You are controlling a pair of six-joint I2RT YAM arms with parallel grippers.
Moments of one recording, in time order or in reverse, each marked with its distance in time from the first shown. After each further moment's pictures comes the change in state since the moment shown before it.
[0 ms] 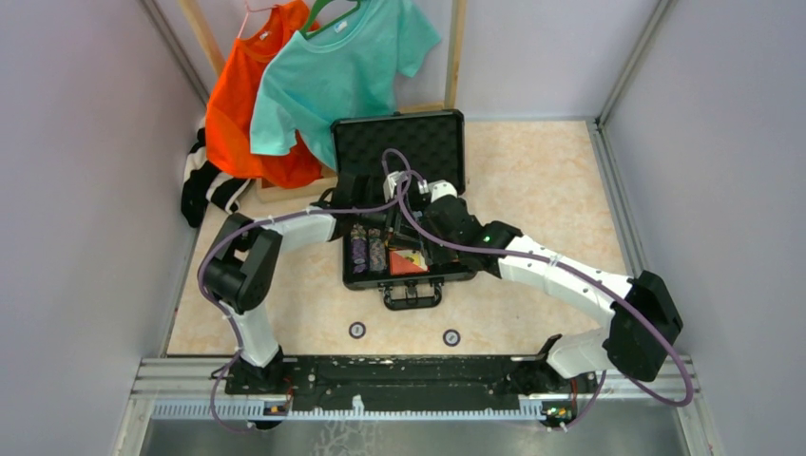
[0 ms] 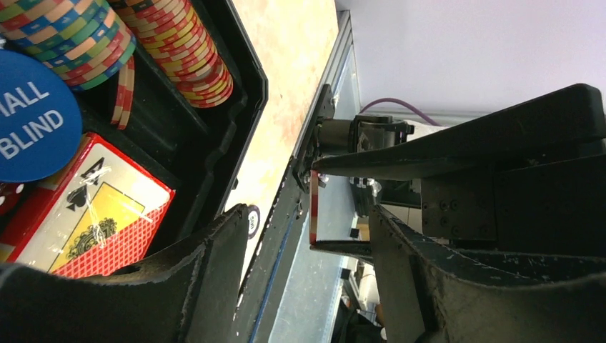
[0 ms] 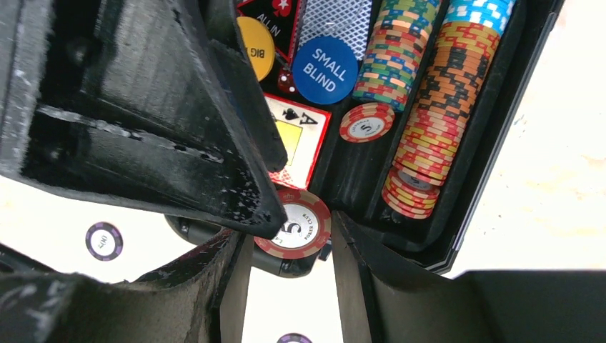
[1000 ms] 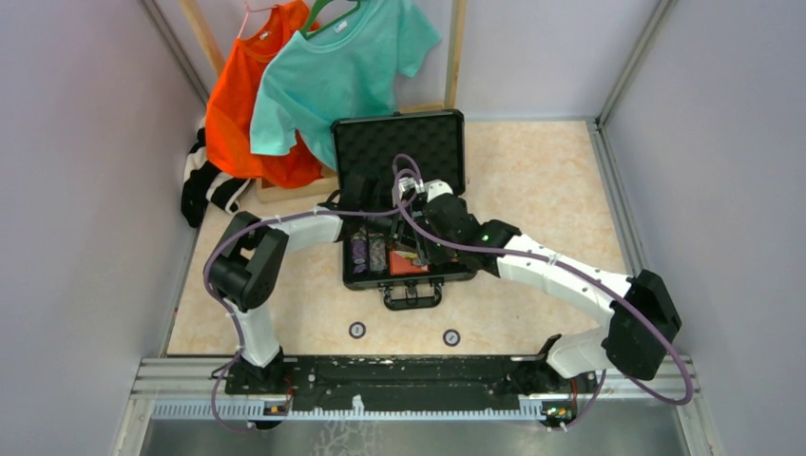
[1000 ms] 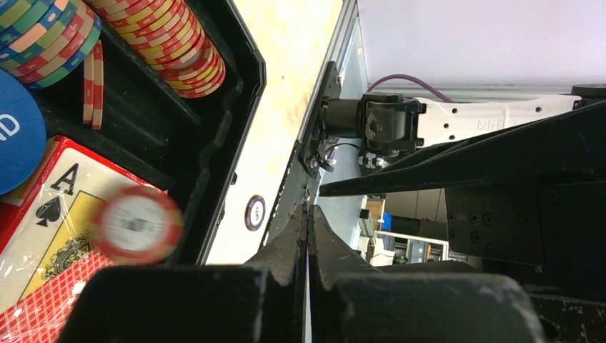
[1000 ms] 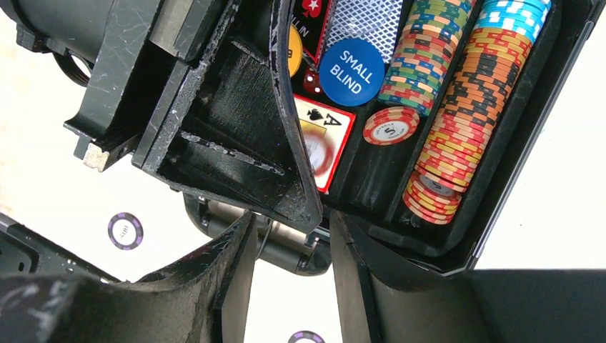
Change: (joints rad) left arm -0.045 0.031 0.024 -0.052 0.025 0.084; right arm 0.006 0.007 0.020 0.001 -0.051 -0.001
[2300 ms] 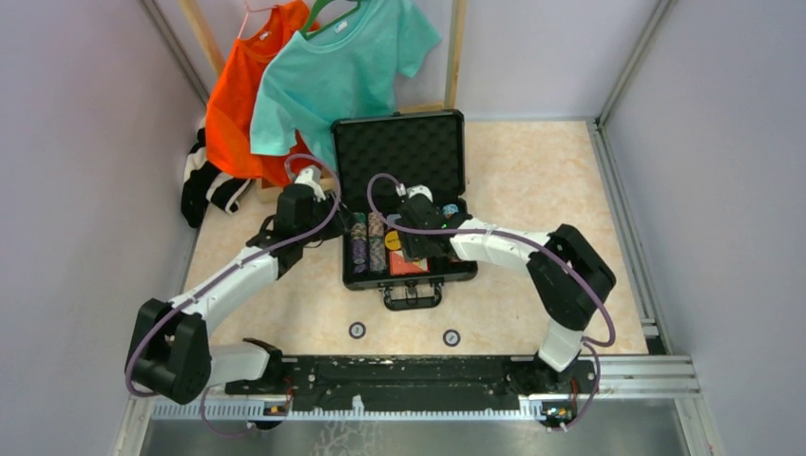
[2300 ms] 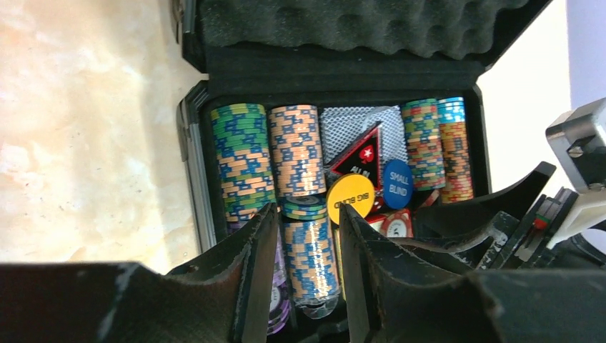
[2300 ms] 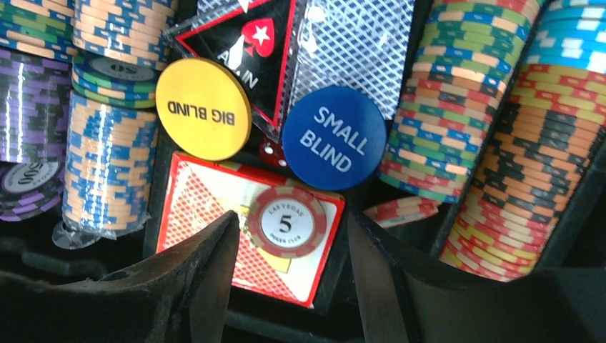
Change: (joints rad) left arm 0.167 -0.604 -0.346 -0.123 -1.009 0.116; right arm -0.045 0.369 0.065 0.152 0.032 0.000
